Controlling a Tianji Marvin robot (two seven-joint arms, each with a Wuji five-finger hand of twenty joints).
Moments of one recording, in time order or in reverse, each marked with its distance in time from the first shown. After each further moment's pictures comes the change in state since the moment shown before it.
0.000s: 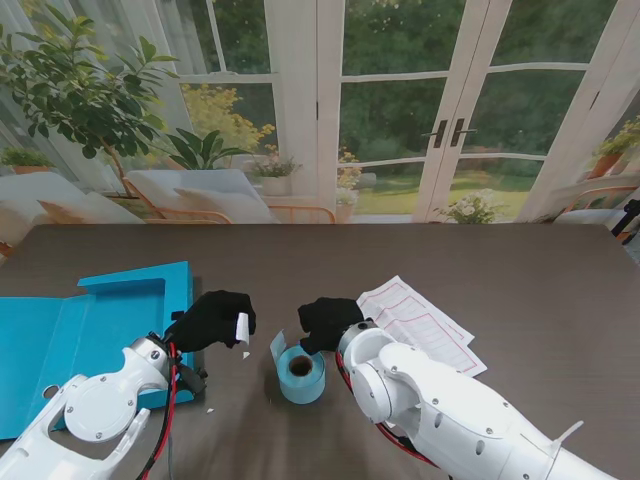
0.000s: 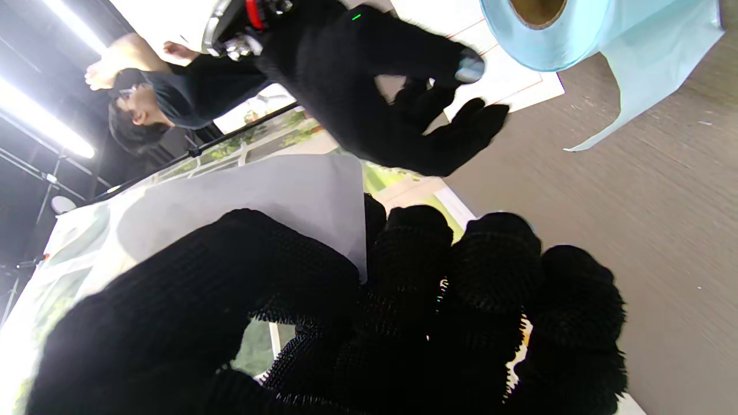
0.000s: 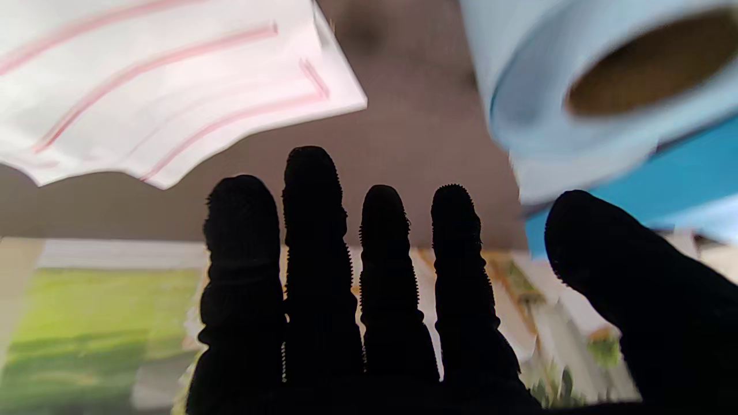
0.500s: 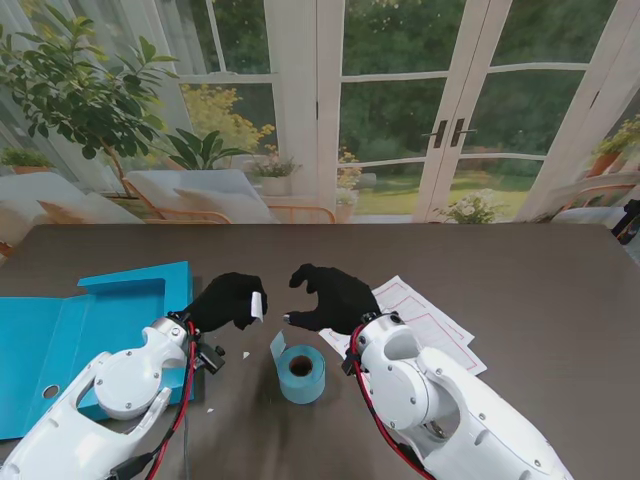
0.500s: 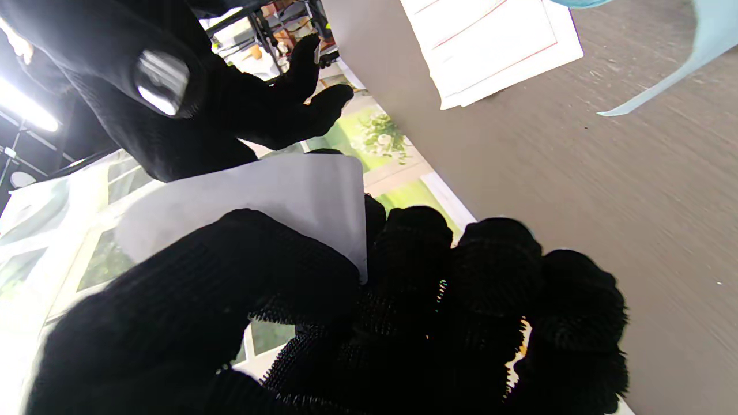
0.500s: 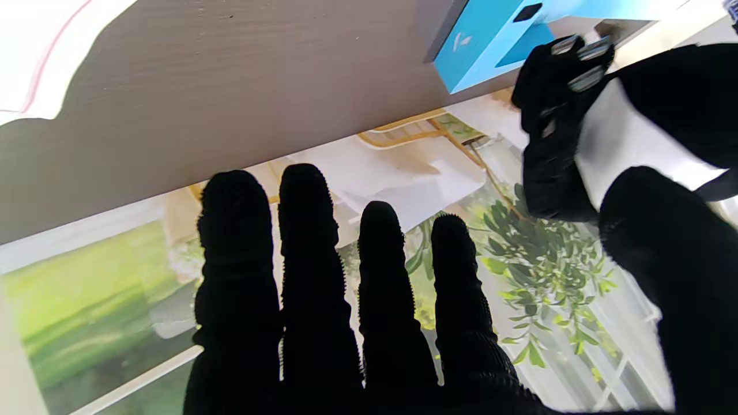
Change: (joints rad) left arm -0.123 -0.023 0.089 0.063 -0.009 0.116 0.067; right arm -0.247 -0.012 0.301 -0.248 0.180 -0.135 -0.141; left_hand 0.001 0.000 0.000 0.000 0.000 0.000 0.002 0.002 0.000 -0.001 0.008 -0.001 0.020 -0.006 0.026 -0.001 0.026 0.000 0.024 0.010; right_hand -0.032 -0.101 -0.155 0.000 -0.203 0.025 -0.086 -0.001 -0.128 0.026 0.003 -0.024 -0.121 0.045 -0.030 -0.003 0.000 0.041 -0.076 -0.002
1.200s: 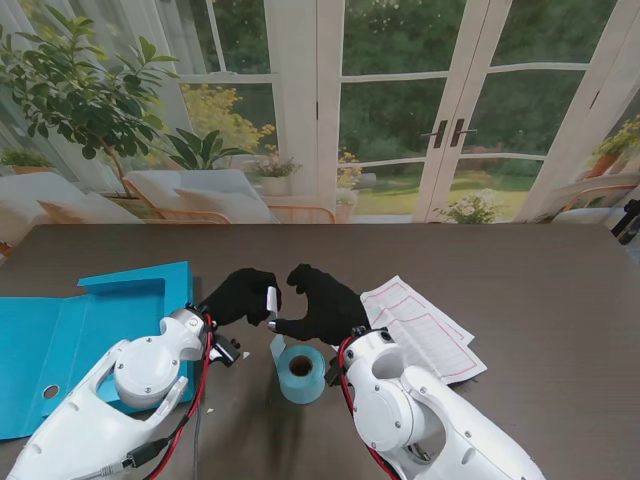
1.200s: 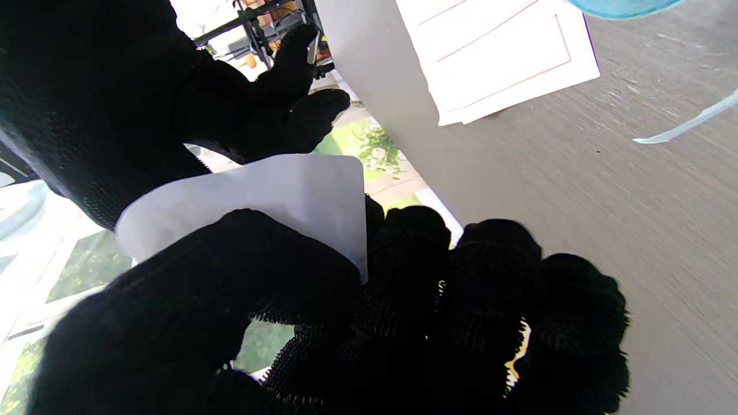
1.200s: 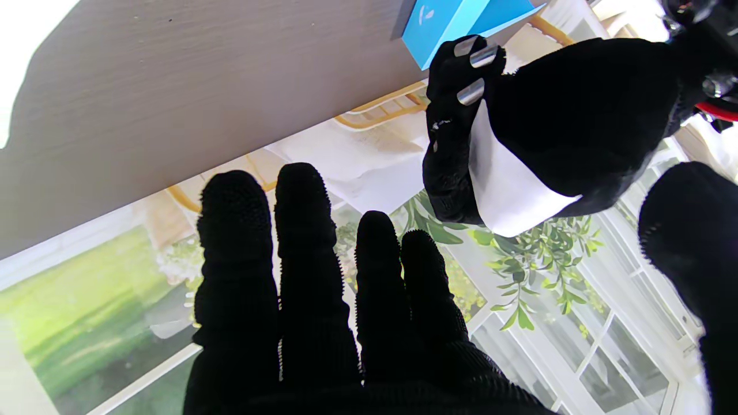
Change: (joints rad) left arm -0.077 -0.015 0.073 0.041 -0.020 0.070 0.001; right arm -0.039 -0.031 -0.047 -0.006 0.046 0.019 -0.152; left_hand 0.000 0.000 0.002 0.000 0.000 -0.008 0.008 0.001 0.000 -0.007 0.022 -0.027 0.011 -0.005 0.013 -0.013 0.022 0.000 0.024 0.000; right_hand -0.103 -0.088 0.066 -0.048 -0.091 0.252 0.101 0.001 -0.086 0.030 0.088 0.020 0.004 0.017 0.065 0.013 0.000 0.002 -0.021 0.040
